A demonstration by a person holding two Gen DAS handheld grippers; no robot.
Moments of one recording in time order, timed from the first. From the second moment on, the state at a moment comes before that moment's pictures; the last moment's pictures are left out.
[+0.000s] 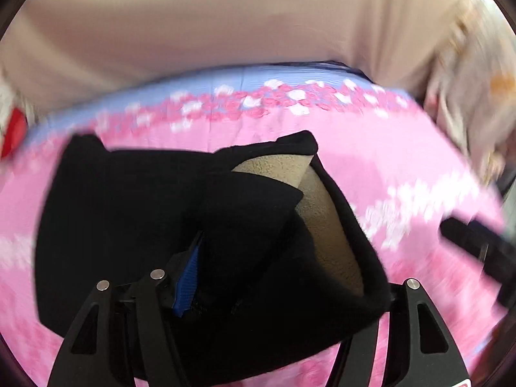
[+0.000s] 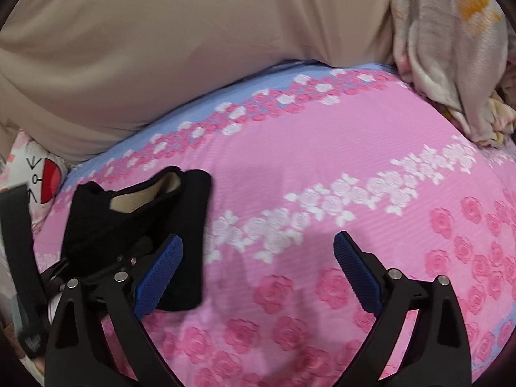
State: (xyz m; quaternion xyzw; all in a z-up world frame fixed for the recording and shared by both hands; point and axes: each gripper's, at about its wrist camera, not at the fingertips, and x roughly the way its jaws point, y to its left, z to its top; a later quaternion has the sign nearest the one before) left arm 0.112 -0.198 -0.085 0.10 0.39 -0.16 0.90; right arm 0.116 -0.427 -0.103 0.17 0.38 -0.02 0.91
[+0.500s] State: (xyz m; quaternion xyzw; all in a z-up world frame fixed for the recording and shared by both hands) left arm 0.085 -0.189 -0.104 0.15 0.35 -0.12 0.92; right arm 0.246 -0.360 -0.138 0.23 0.50 0.21 0.81
